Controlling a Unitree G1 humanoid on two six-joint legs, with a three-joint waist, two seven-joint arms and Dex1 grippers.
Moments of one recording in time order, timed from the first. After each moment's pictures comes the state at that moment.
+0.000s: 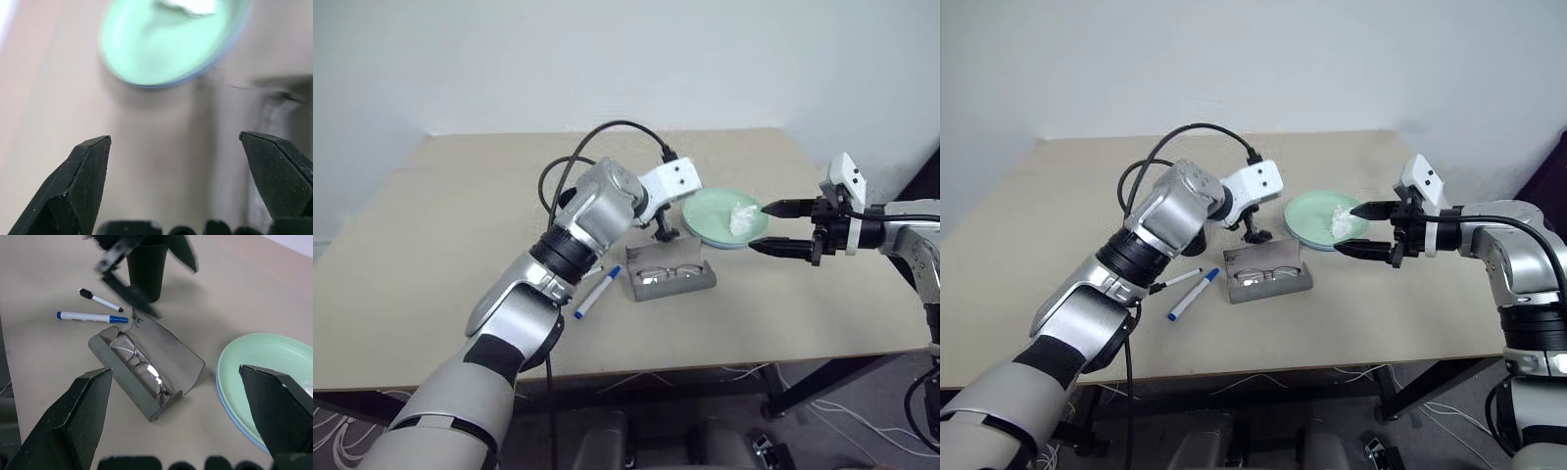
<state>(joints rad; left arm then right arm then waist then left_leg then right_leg) -1.17 0.29 -0.52 0.48 0.21 0.78 -0.86 -0.65 -0.83 0.01 0.09 0.40 0.62 1.23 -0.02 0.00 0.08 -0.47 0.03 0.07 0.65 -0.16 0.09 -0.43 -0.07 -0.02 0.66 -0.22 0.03</state>
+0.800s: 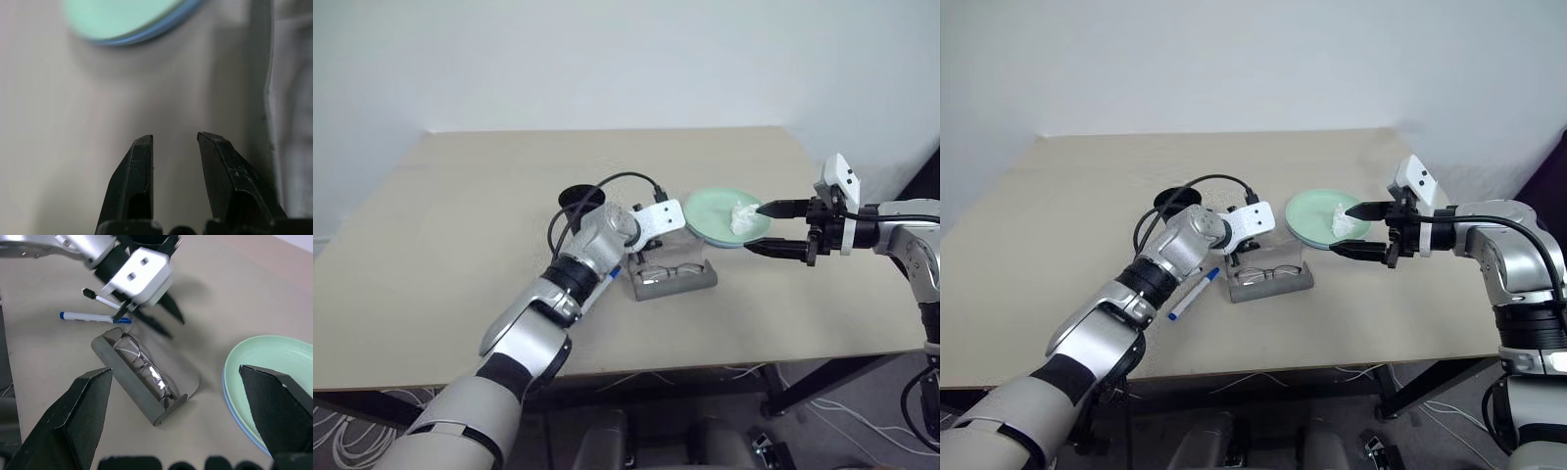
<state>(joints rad) -0.99 0.27 -0.56 0.57 0.29 0.46 -0.82 -0.65 -0.82 0.02 0.08 0.40 0.63 1.22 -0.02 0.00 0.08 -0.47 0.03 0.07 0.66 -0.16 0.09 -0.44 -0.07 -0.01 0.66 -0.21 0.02</state>
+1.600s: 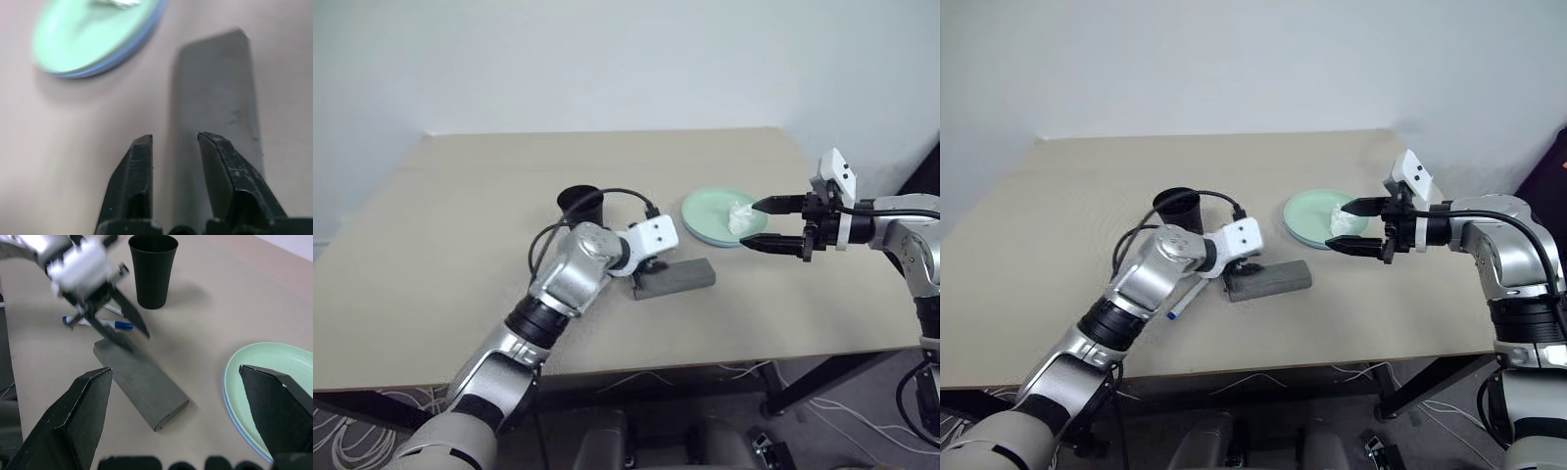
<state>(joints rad) -0.74 0.39 -0.37 0.05 0.16 0.70 -0.92 -0.68 -0.80 0.03 0.11 0.40 0.62 1.23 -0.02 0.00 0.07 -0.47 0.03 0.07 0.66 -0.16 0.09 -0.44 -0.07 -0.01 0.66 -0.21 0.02</state>
